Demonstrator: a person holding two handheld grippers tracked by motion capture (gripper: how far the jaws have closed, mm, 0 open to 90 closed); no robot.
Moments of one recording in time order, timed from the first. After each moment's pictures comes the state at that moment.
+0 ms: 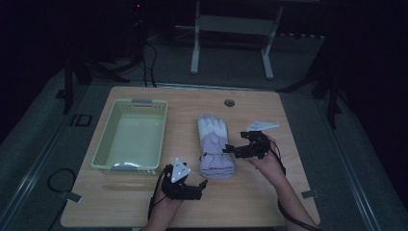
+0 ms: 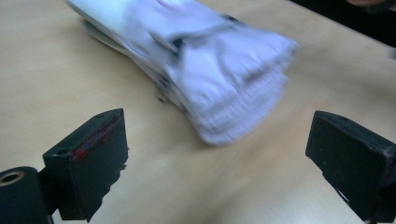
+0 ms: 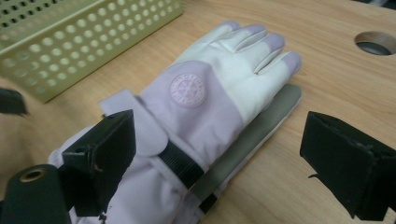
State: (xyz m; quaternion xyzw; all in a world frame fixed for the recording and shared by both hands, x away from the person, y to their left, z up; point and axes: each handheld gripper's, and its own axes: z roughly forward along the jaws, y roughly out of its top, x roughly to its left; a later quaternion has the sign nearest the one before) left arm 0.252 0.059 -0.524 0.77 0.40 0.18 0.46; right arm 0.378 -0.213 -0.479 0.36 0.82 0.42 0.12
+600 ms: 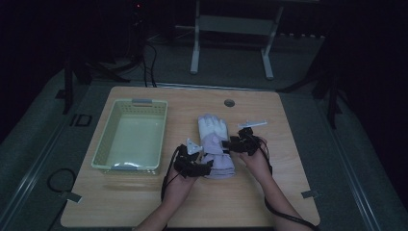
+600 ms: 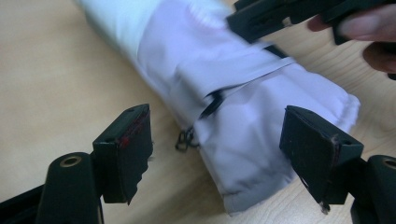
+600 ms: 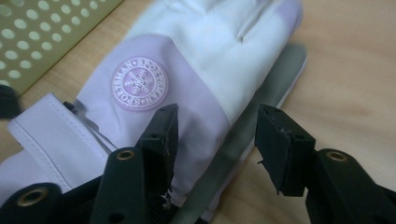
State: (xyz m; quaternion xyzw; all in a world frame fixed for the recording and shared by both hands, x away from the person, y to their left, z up) left arm 0.310 0.031 -0.523 0.77 0.46 0.13 0.41; right arm 0.408 -0.197 -0.518 0.44 0.81 0.39 0.08
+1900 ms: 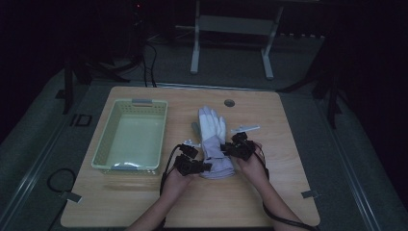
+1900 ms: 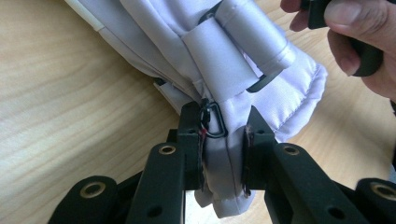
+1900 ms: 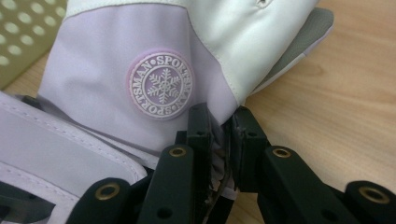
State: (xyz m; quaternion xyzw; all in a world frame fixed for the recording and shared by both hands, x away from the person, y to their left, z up) left arm 0.332 0.042 -0.530 0.79 0.45 -0.05 0.41; right arm 0.389 -0.177 -0.517 0.42 0.82 0.36 0.10
